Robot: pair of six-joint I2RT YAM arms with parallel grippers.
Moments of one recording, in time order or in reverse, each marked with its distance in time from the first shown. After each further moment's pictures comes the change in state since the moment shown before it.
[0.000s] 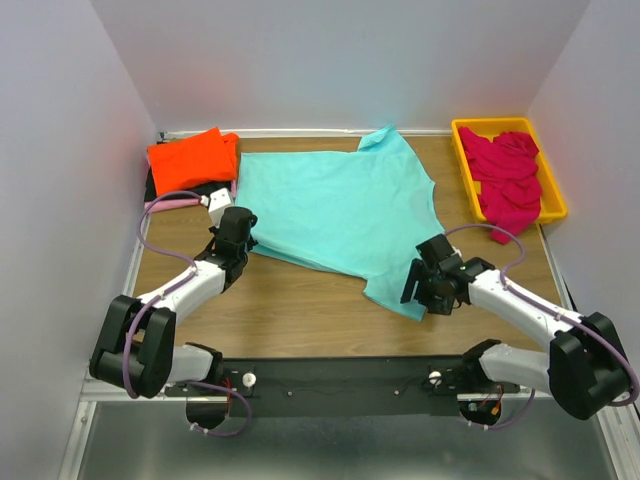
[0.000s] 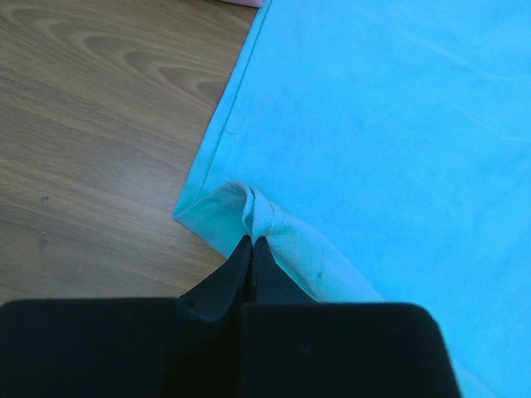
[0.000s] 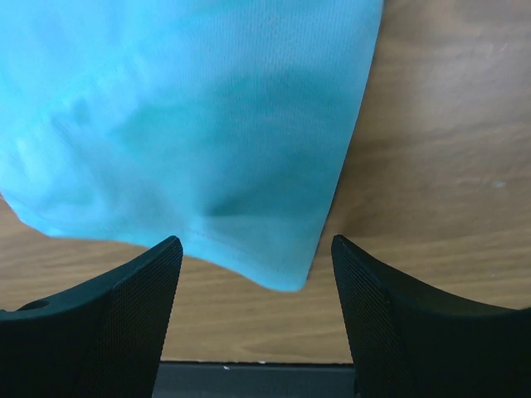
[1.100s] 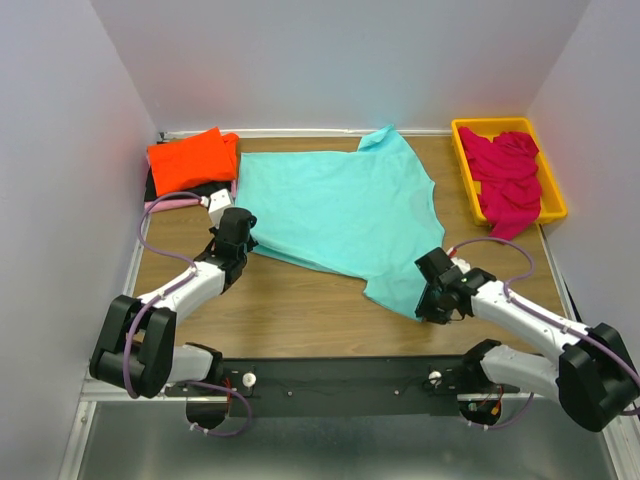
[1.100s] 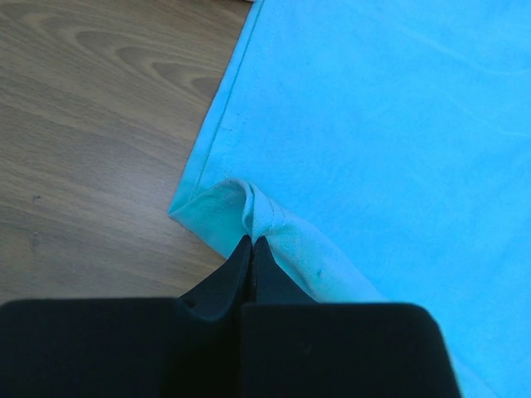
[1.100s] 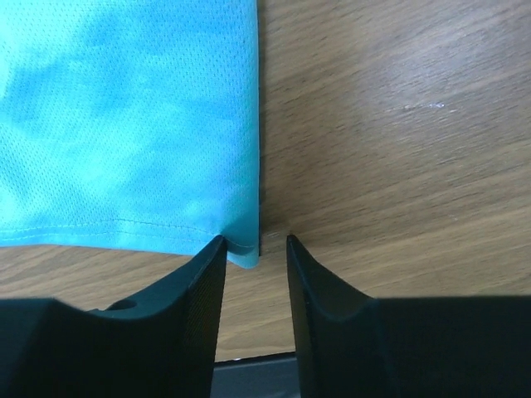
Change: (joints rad) left arm 0.005 0.000 -0.011 0.016 0.022 0.001; right arm 0.103 -0.075 -0.082 -0.097 0.108 0.183
